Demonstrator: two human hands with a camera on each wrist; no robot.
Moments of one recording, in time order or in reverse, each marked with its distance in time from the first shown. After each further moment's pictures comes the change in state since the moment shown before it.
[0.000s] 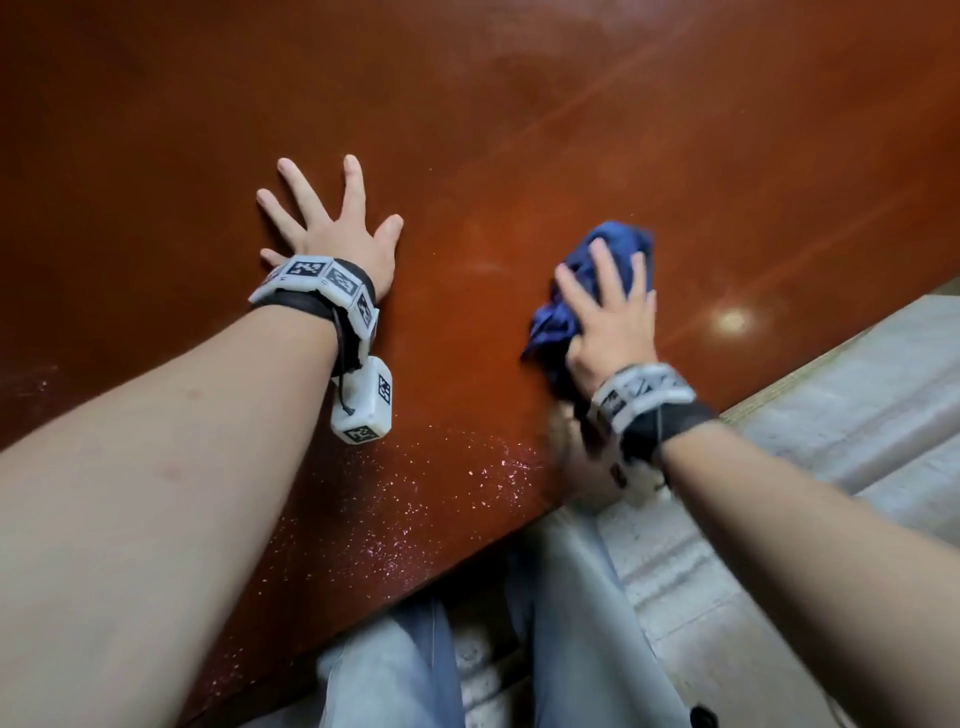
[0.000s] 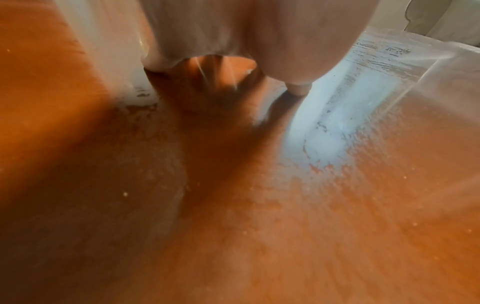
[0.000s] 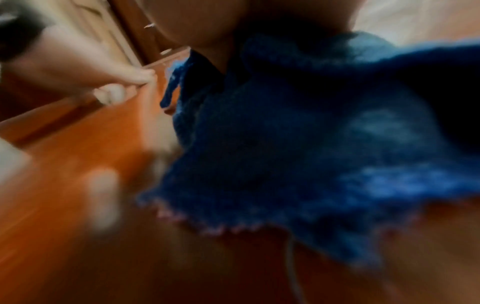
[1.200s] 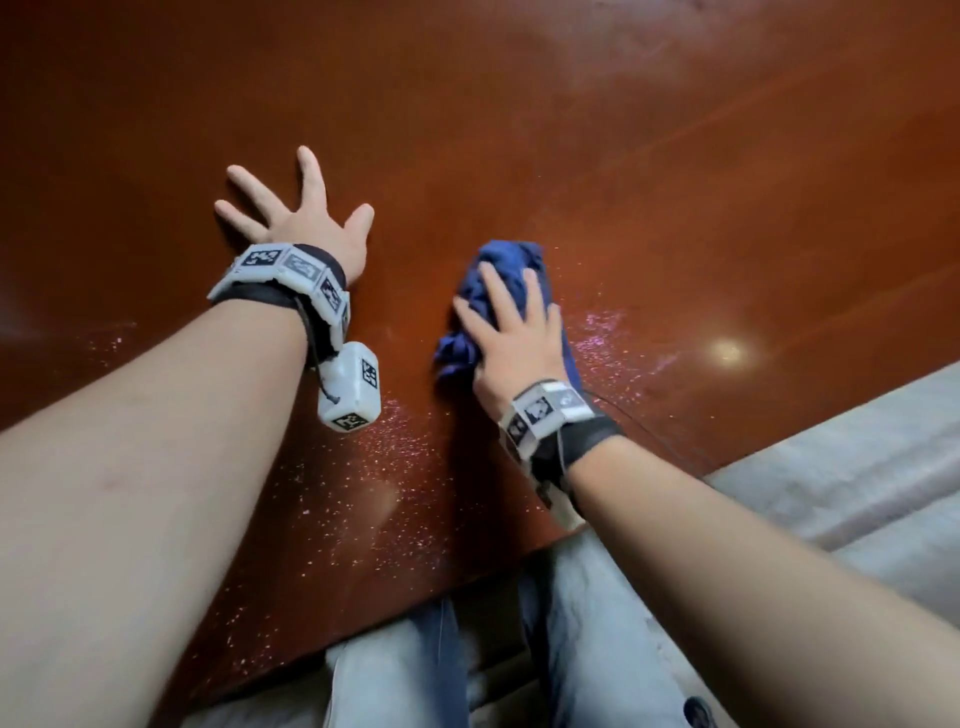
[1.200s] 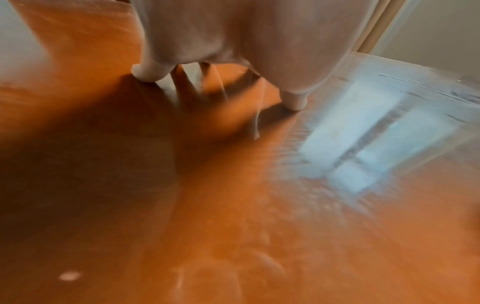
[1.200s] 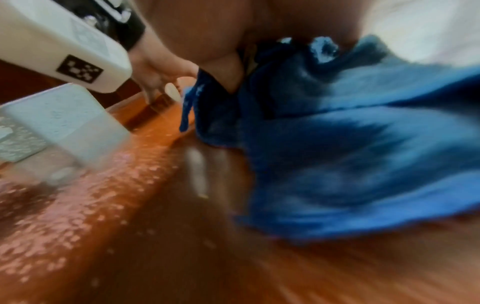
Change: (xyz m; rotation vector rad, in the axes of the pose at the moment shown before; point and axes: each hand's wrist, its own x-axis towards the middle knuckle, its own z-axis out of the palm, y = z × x) left_hand 0.026 -0.103 -0.039 -0.132 -0.026 -0.229; right_hand -0.005 -0.155 0.043 -0.157 -0.221 -0.248
